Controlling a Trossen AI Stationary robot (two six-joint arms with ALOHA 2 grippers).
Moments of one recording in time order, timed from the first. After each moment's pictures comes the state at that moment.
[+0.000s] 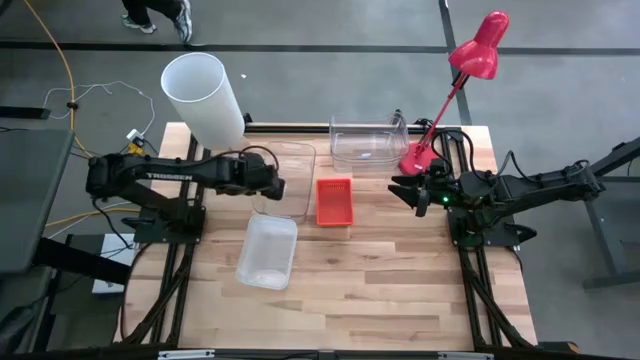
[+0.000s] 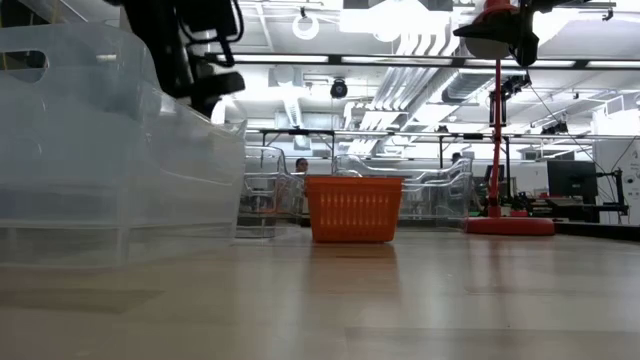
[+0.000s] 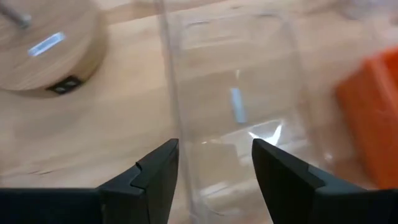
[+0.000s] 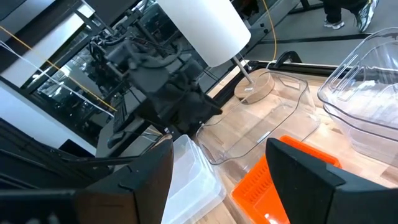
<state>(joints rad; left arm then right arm) 0.24 1.33 0.96 -0.92 -0.42 -1.13 0.18 0.67 0.61 -0.08 0.46 0.73</state>
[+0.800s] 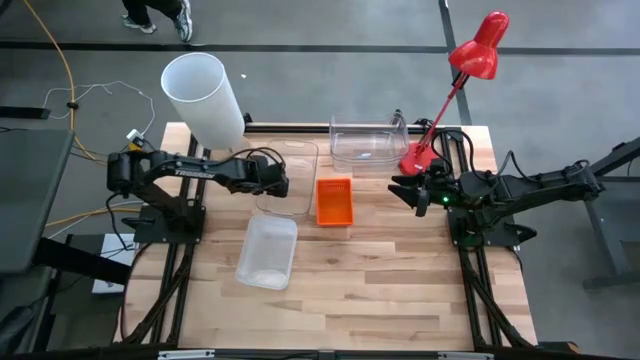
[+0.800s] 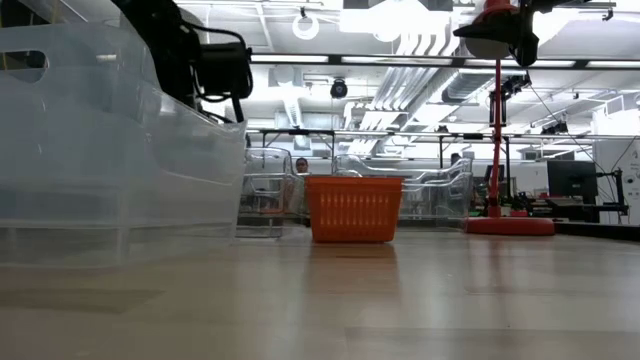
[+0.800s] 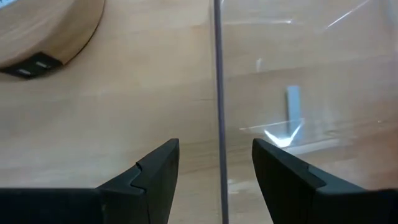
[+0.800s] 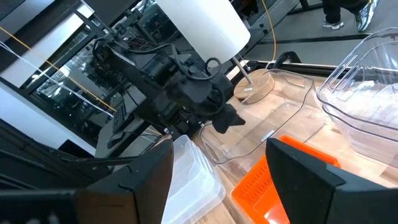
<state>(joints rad) 0.37 1.50 0.83 -0.68 -0.37 -1.13 0.18 0.67 0.61 -0.09 0.46 0.73</state>
